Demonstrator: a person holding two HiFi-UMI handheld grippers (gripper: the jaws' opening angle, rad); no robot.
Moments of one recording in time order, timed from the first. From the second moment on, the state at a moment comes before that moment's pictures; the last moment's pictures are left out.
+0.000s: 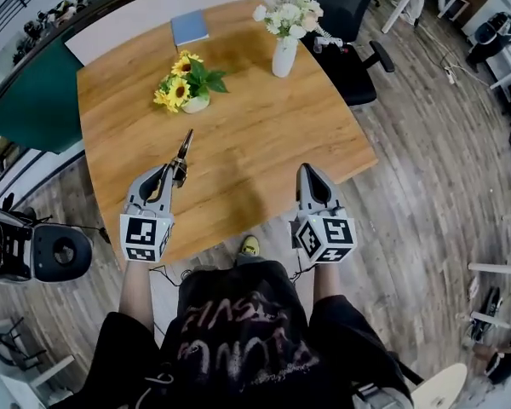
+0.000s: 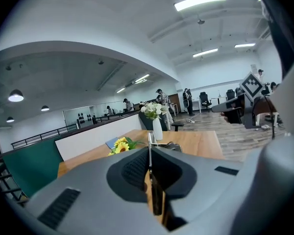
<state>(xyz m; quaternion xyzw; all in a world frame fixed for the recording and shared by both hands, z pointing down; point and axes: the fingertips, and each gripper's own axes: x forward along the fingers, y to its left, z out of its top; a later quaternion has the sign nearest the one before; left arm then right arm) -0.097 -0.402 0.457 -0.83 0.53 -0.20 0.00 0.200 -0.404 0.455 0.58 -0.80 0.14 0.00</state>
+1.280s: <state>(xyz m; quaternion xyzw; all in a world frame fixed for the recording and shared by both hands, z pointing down) -0.063 -0.514 0.614 -0.80 0.34 -0.48 0.13 0.184 -0.483 0.514 0.58 -0.79 0.19 0.05</state>
